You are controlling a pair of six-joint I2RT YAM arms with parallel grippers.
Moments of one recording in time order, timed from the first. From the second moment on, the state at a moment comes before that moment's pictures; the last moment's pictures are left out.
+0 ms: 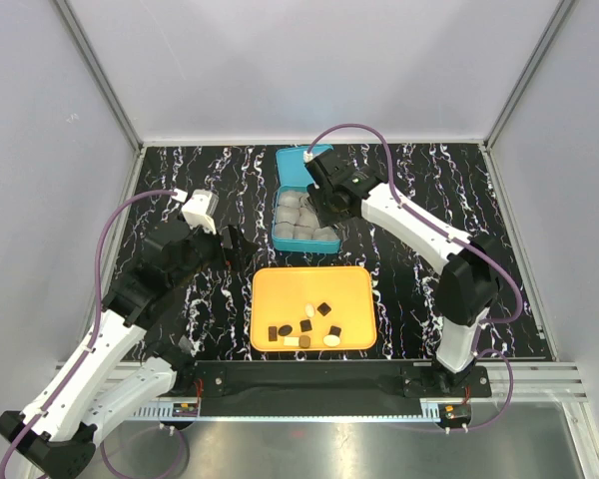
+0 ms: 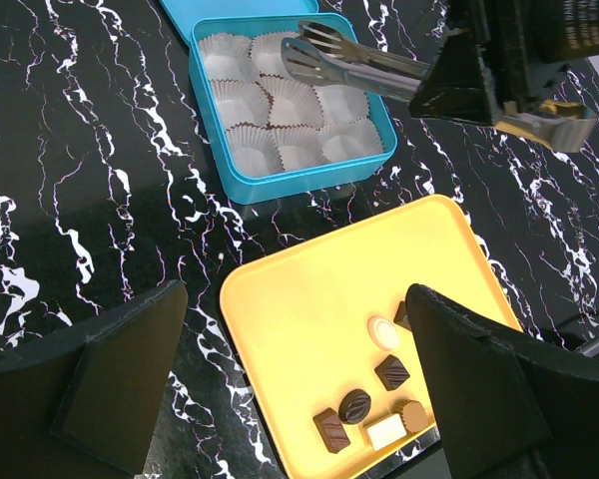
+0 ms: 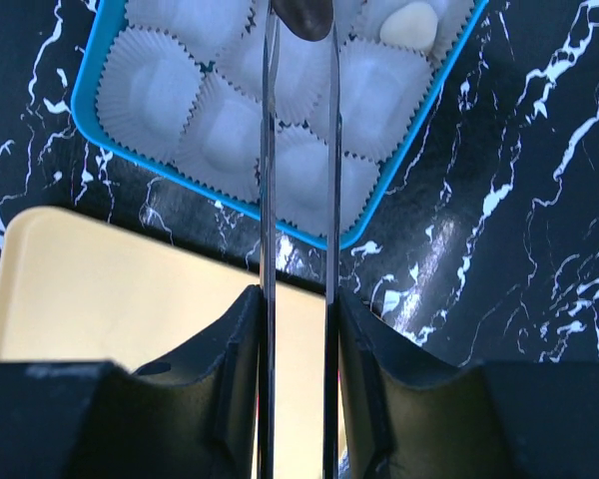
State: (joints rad) left arm -0.52 0.75 0.87 -0.52 0.02 -0.31; right arm 0.70 1.83 1.70 -0.86 0.20 0.26
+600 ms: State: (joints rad) left arm -0.52 0.75 0.87 -0.52 0.02 -0.31; right arm 0.68 1.92 1.75 -0.83 0.23 0.24
